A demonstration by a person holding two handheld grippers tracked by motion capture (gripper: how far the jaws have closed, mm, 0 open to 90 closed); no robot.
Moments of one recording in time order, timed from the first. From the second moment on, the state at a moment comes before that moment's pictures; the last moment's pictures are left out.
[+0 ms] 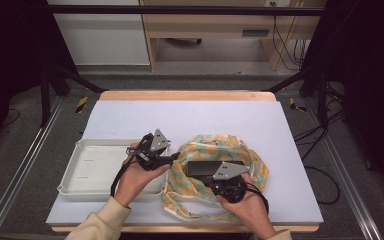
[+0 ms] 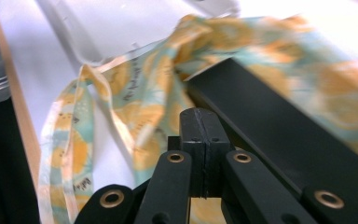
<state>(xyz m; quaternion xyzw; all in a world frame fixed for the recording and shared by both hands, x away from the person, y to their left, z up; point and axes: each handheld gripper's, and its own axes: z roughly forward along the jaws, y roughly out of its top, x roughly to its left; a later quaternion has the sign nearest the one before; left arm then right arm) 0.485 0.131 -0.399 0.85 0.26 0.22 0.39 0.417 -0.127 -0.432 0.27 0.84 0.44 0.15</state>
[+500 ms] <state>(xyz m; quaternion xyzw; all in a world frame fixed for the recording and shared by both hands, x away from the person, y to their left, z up) 0.435 0.077 -0.431 0.90 0.18 0.13 0.38 0.427 -0.197 -0.409 0.36 0.78 0.44 0.27</state>
